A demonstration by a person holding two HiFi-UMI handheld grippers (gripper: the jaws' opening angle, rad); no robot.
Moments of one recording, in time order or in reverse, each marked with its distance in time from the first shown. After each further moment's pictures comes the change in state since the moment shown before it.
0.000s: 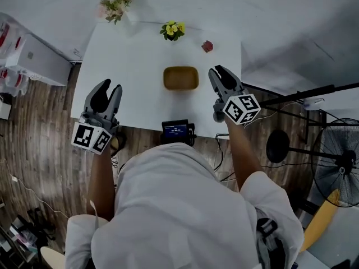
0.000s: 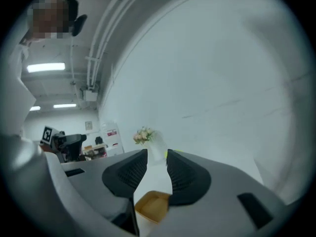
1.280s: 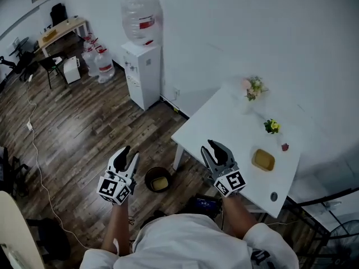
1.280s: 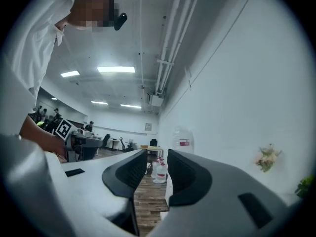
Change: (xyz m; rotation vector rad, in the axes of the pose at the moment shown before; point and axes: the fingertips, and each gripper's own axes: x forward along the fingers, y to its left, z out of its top) left arm -0.529 0.138 0.036 0.033 -0.147 0.577; right arm 0.063 0.588 -0.036 -0.337 -0.163 0.653
